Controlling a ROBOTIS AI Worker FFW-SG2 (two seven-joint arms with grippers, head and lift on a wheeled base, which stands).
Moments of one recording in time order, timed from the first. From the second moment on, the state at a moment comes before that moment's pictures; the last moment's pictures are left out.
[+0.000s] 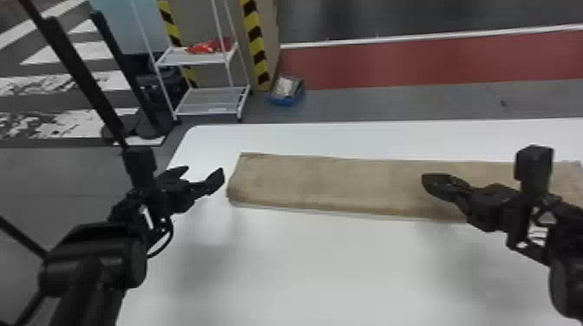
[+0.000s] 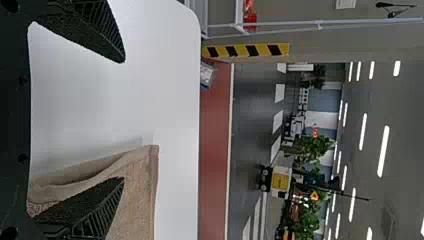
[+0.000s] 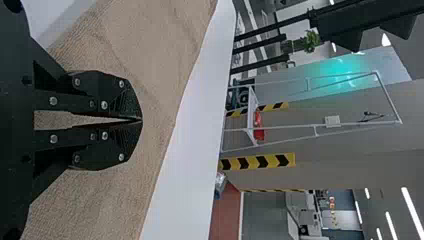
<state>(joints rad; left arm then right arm) -0.09 0.31 0.19 -1.43 0.24 0.35 -0.36 -0.20 -0.07 -0.09 -1.31 0.04 0.26 0.78</state>
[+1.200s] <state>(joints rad) 0.53 0.12 0.10 -2.06 0.13 -0.10 -0.07 0.34 0.00 -0.15 -1.92 -0.09 0.10 0.40</state>
